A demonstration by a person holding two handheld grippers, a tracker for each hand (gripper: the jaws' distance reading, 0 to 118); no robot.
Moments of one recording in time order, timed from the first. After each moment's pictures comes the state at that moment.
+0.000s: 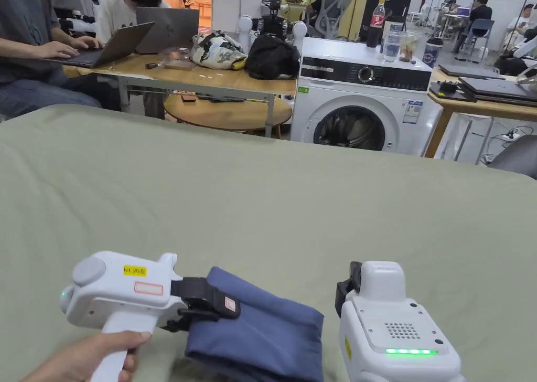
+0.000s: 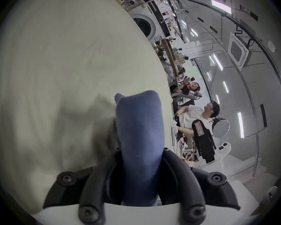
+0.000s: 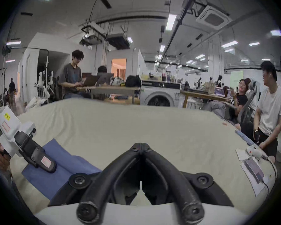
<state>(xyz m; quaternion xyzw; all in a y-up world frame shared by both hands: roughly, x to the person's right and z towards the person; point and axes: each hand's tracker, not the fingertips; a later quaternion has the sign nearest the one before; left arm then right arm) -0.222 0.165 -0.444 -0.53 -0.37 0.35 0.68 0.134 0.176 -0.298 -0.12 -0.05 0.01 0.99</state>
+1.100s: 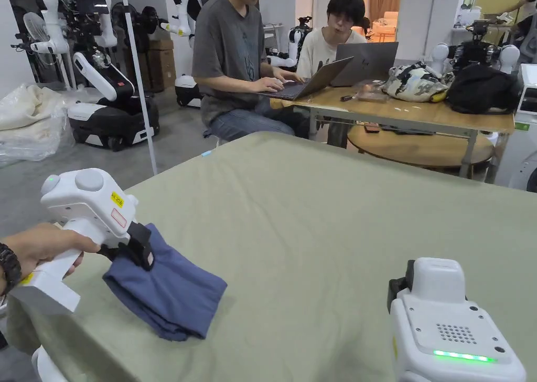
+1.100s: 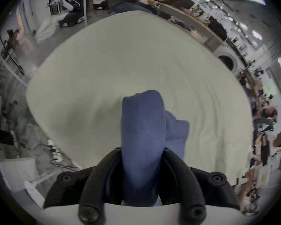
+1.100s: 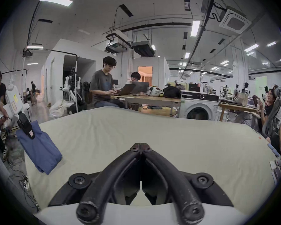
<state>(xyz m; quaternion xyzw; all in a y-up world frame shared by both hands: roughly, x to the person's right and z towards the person) -0.593 0.280 -0.468 -0.58 0.03 0.12 0.80 -0.081 0.203 -0.377 -0.10 0.09 0.02 0.99</state>
